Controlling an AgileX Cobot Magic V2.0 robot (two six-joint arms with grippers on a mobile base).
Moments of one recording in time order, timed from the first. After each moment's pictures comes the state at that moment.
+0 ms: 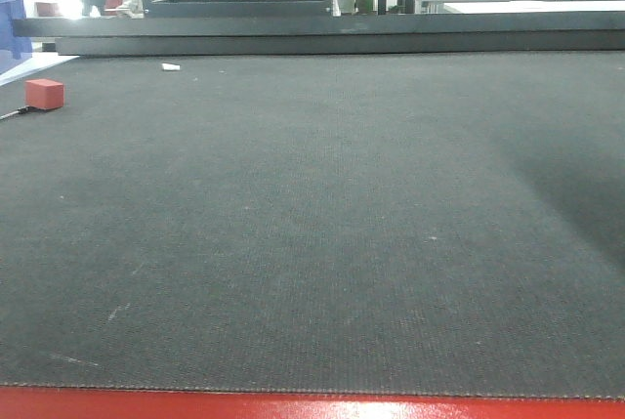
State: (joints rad) left arm -0.04 -0.01 0.03 -0.08 0.12 0.05; right arm 0.43 0.36 -0.87 -0.23 0.84 0.38
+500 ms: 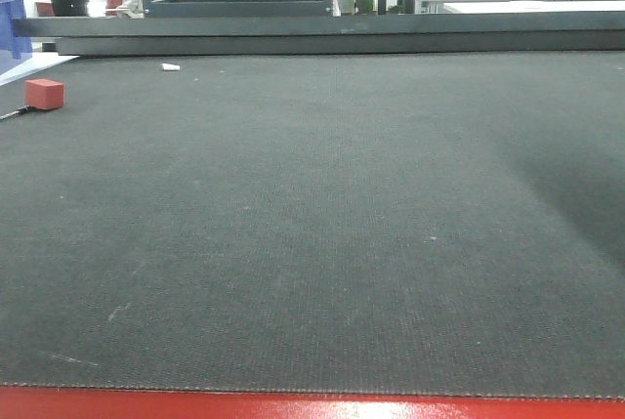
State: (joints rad) left arm -0.04 -0.01 0.03 -0.08 0.12 0.05; right arm 0.43 0.36 -0.87 -0.23 0.84 0.38
